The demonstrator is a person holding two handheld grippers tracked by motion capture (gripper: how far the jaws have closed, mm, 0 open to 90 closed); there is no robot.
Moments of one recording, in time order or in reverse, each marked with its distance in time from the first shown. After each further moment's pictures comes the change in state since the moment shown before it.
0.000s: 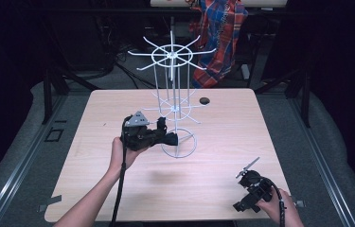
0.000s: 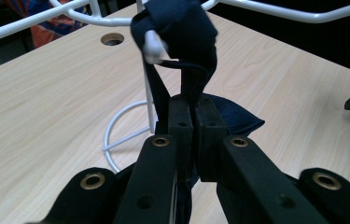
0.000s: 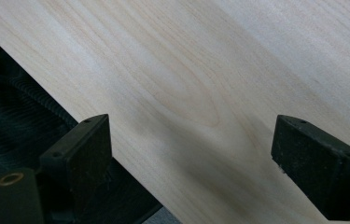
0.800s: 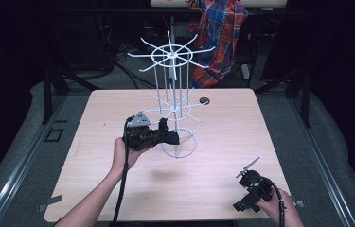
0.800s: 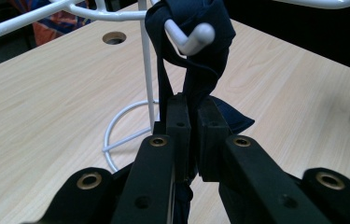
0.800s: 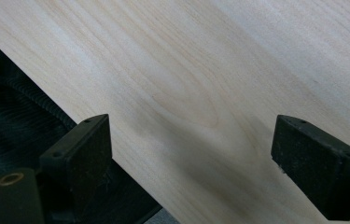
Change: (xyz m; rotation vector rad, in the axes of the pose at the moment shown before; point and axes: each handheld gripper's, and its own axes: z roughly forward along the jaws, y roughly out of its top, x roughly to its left) left arm -0.001 -0.001 0.006 -0.002 0.011 -0.006; right arm -0.001 0.001 -0.001 0.012 0.005 -0.004
